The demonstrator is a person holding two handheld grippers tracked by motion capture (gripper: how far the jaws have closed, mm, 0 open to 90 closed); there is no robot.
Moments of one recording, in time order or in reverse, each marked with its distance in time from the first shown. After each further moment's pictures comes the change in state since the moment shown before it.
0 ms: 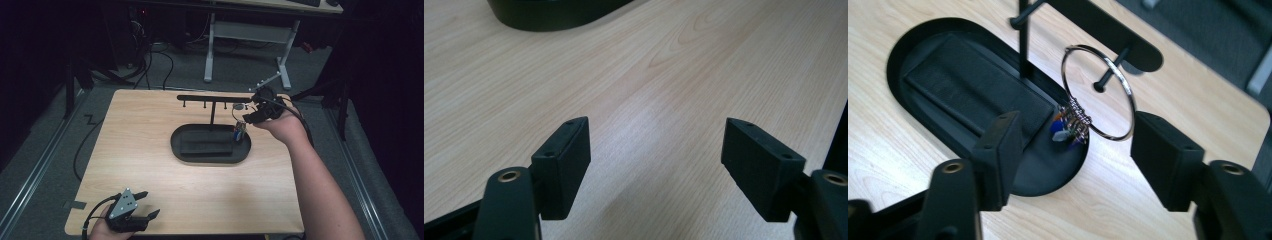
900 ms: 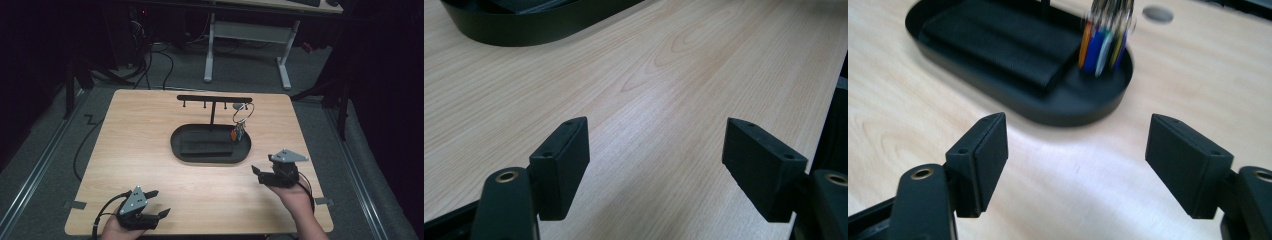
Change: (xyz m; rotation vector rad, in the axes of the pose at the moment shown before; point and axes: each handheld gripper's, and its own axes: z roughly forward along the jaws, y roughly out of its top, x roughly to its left) left arm -0.011 0.013 0.021 -0.011 -0.053 -0.028; right arm 0.048 -0.193 0.043 -0.304 0.023 0.142
